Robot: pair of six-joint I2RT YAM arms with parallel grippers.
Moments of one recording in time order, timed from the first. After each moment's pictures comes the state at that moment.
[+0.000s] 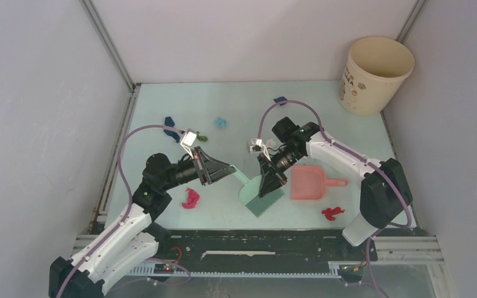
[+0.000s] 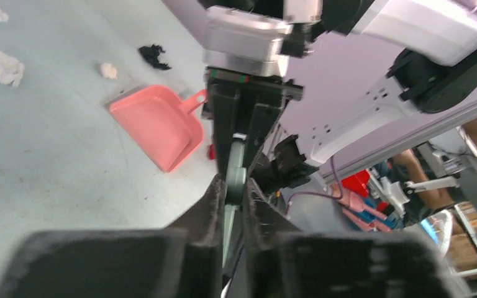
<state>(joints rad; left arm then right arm) -0.51 0.73 0.47 0.30 0.67 -0.80 0.61 1.60 1.24 -0.98 -1.13 -0.69</state>
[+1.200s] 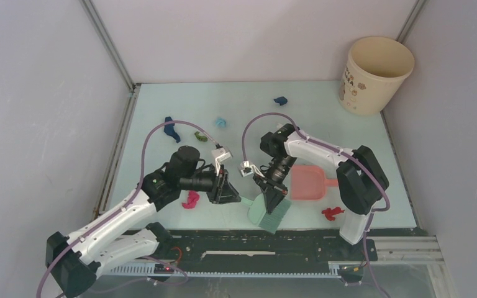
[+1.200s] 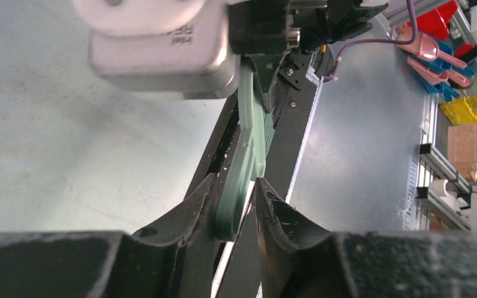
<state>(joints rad) -0.72 0.88 0.71 -0.38 0.66 -0.28 0.72 1.80 1.34 -1.42 -1.00 -1.04</state>
